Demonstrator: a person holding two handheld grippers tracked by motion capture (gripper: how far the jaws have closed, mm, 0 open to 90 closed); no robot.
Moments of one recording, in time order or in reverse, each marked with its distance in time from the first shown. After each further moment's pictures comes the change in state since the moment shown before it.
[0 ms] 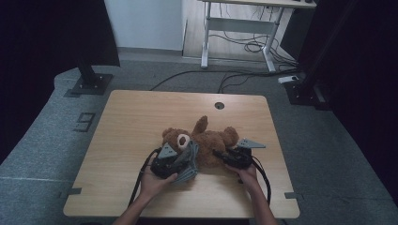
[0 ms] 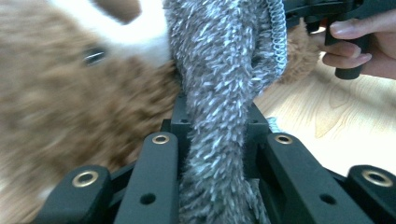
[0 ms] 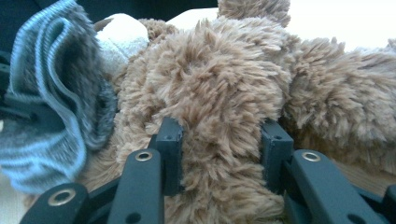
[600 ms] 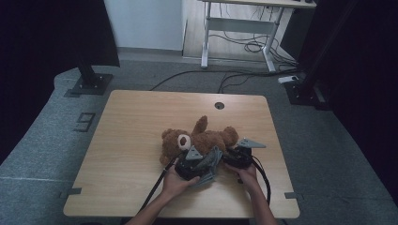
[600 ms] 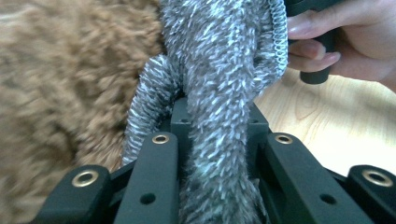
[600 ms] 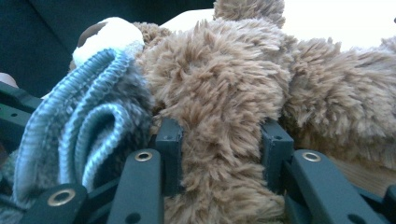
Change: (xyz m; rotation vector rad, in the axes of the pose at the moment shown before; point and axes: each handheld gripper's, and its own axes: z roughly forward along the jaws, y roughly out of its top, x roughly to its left) left arm -0.046 0.020 0.060 0.066 -0.087 0.074; right arm -0.001 0.001 0.000 -0.002 -0.007 0.019
